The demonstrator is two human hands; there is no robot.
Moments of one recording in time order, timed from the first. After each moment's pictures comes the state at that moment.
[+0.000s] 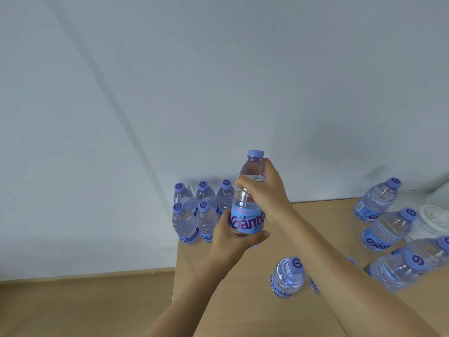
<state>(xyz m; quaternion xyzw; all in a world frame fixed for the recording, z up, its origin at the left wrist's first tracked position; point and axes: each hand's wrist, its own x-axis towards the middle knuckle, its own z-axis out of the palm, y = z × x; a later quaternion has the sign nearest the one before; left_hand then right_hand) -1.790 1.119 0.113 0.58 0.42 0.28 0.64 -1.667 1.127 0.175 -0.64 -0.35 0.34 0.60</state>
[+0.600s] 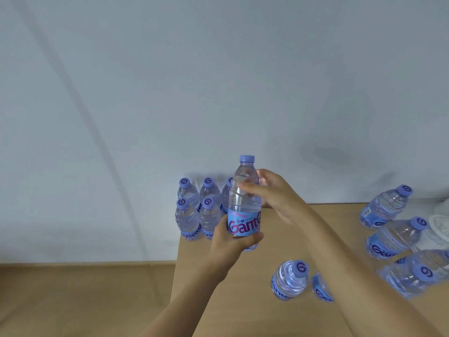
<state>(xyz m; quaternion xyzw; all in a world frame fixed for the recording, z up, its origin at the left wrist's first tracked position) -1.801 1.127 0.092 0.55 0.42 0.27 0.67 -1.645 1.135 0.157 -0.62 -0.38 0.48 0.49</state>
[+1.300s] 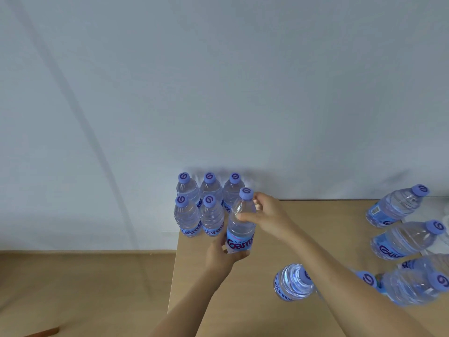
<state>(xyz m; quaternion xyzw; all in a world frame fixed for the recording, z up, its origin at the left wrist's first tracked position) -1.815 1.143 -0.002 0.54 0.52 0.22 0.62 -1.647 1.143 0.073 -0.70 -0.45 0.42 0.37</state>
